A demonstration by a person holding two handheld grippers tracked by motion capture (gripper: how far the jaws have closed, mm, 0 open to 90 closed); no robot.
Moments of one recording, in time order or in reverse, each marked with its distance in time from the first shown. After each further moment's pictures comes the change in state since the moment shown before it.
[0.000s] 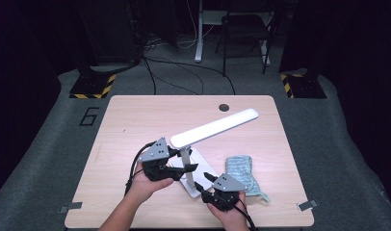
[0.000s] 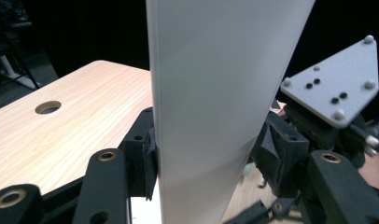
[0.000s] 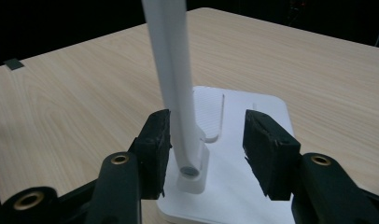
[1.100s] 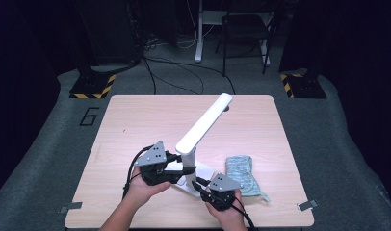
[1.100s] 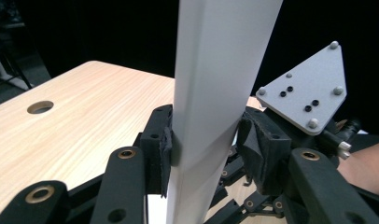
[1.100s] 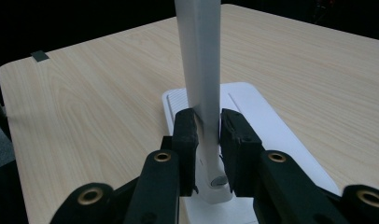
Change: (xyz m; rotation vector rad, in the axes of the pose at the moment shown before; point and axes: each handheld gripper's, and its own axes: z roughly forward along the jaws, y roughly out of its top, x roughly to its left) left arm -0.008 -0.003 -0.007 -0.005 -0.024 -0.015; right arm 0.000 -0.001 0.008 0.011 0.084 -0.034
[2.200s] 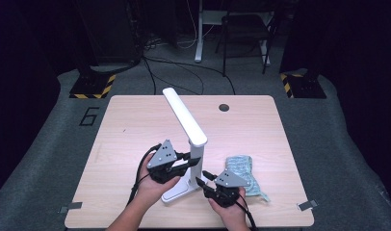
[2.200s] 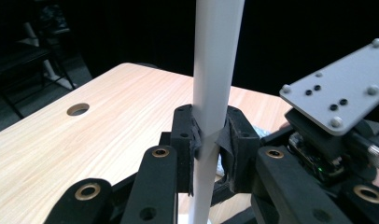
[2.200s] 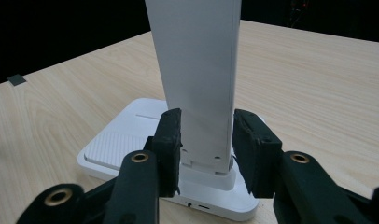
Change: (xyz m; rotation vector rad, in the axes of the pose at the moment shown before) left arm -0.010 0.011 0.019 0.018 0.163 0.036; right arm -0.013 -0.002 -0.004 -0.038 -0.063 0.085
